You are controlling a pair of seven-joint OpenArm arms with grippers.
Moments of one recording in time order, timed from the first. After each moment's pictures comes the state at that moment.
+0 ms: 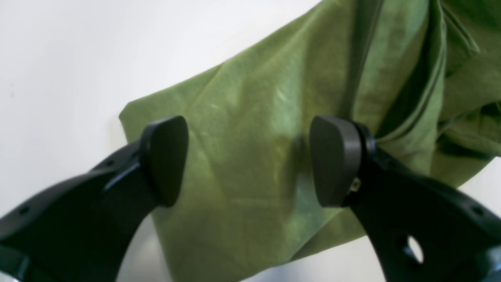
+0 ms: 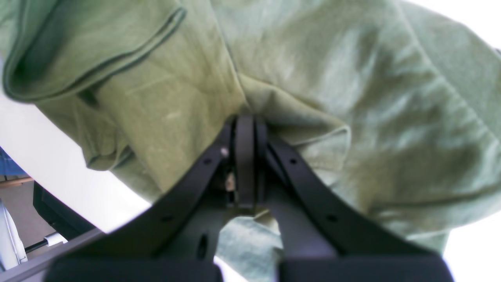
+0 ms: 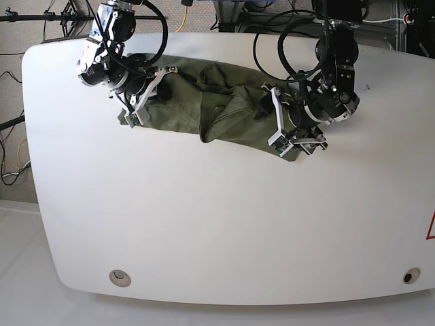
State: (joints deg) left arm 5.4 -4.9 1.0 104.0 -7.1 -41.9 56.4; right arm -13.4 -2.3 22.2 99.6 25.7 39.7 -69.4
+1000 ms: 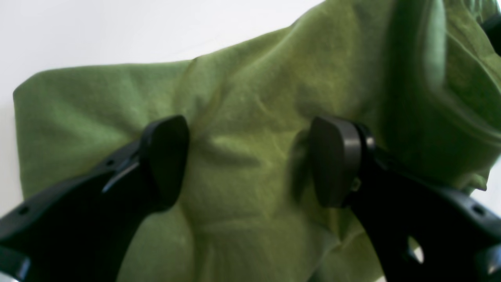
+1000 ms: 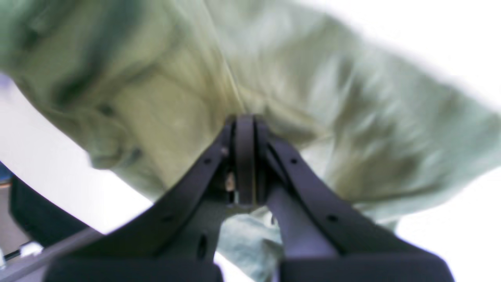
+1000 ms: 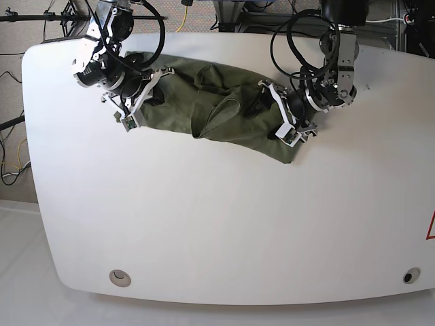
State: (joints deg) left arm 7.2 -8.2 0.6 83.4 -11.9 -42.3 29.0; right arm -13.7 -2.5 22.2 107.6 24.5 39.7 -70.5
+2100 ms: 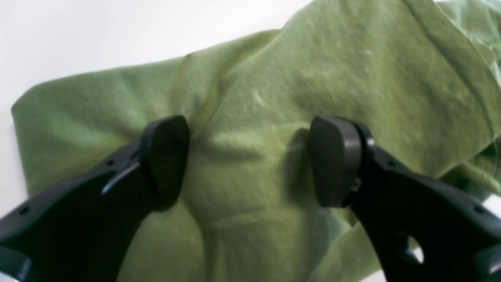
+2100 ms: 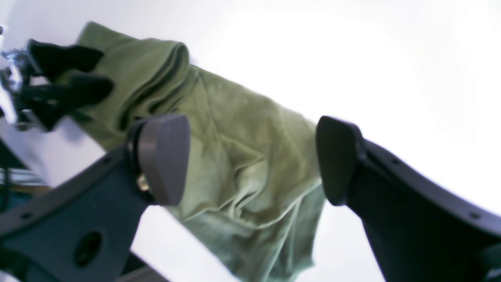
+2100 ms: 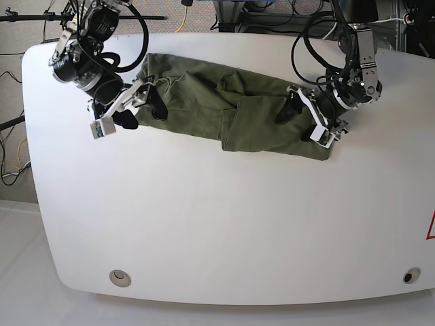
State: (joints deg) left arm 8.0 -10.1 -11.4 83.4 -12.6 -43.9 30.5; right arm -14.6 -0.8 32.2 110.5 47.2 39.7 -70.4
